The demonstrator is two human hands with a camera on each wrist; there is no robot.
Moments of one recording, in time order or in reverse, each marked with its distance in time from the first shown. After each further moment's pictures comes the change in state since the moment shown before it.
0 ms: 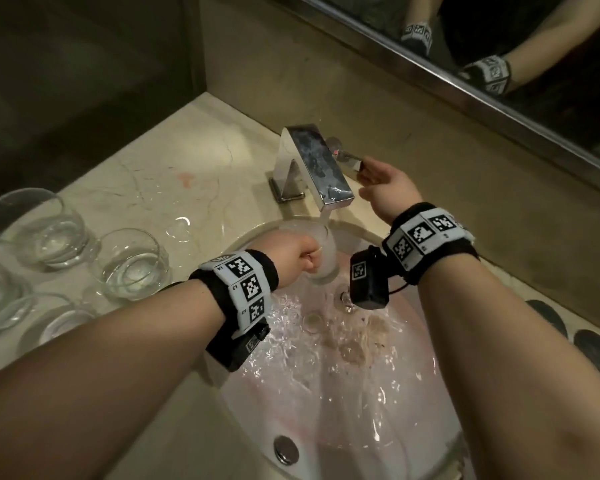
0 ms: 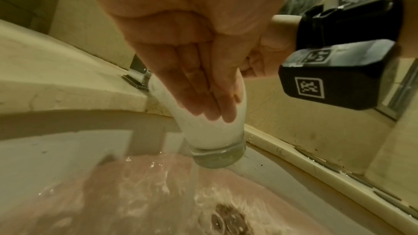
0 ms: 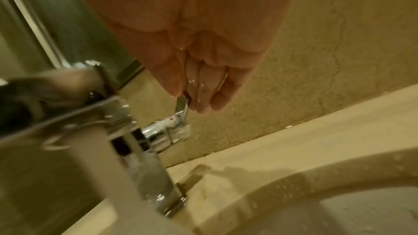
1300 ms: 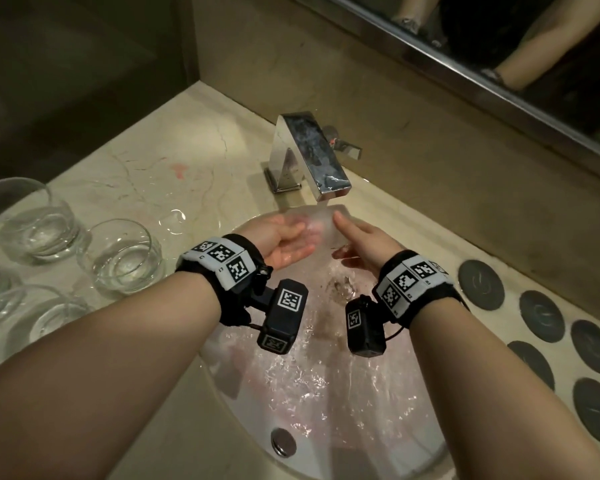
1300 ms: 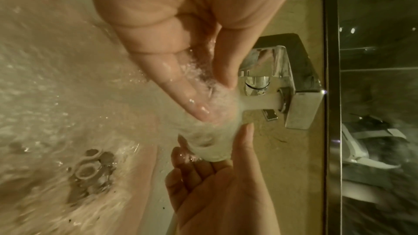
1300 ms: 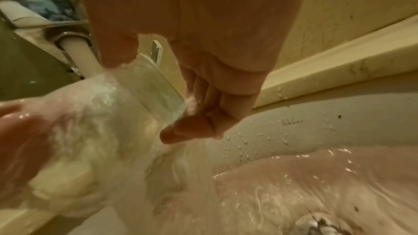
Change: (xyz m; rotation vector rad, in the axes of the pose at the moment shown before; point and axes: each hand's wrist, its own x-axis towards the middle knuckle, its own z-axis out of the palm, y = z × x) left_hand 0.008 -0.009 0.007 -1.606 0.085 -0.386; right_hand -0.030 0.074 0.024 0.067 -0.209 0.227
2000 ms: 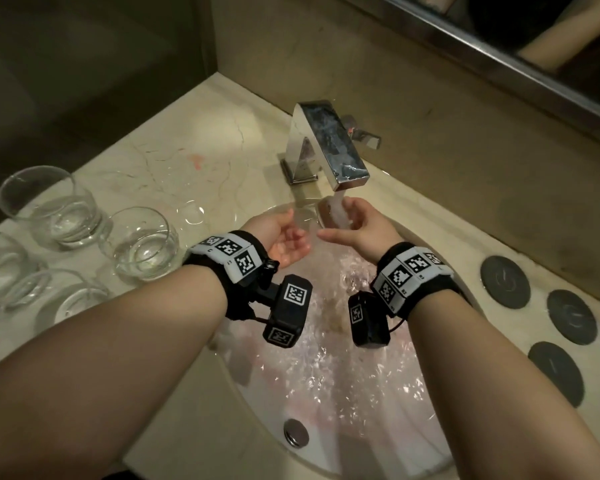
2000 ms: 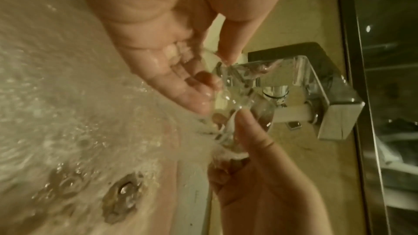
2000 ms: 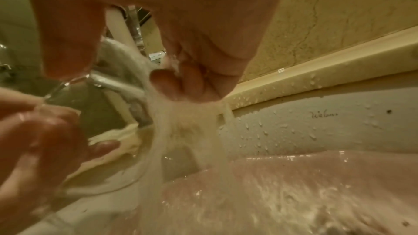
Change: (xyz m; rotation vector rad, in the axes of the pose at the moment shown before) left_hand 0.001 -0.005 -0.017 -0.055 0.257 -0.035; right_hand 0.006 -0.006 0.018 -0.148 0.047 -0.240
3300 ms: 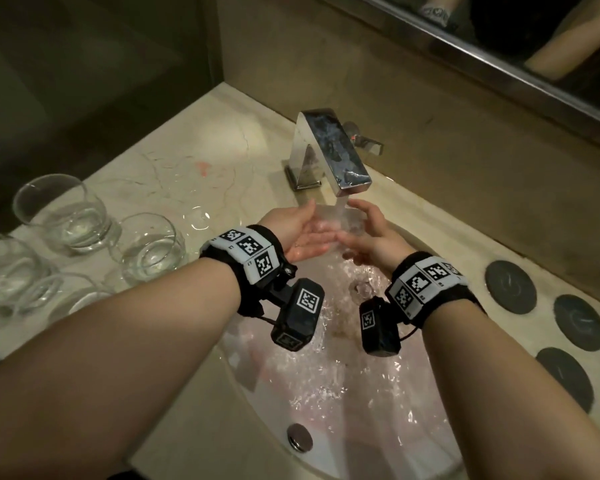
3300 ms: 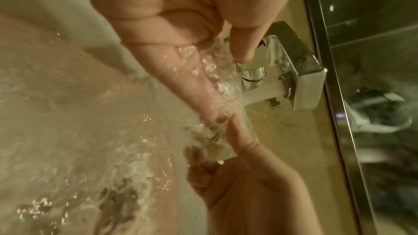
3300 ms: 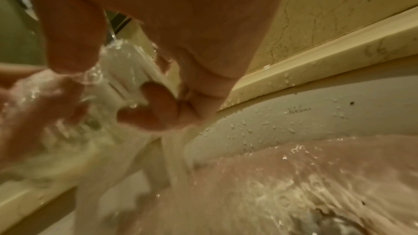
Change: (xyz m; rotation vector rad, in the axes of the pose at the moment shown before) left_hand -0.008 0.007 0.019 0.227 -0.125 0.123; right_hand -0.001 0.020 -0.008 0.233 -0.152 0.047
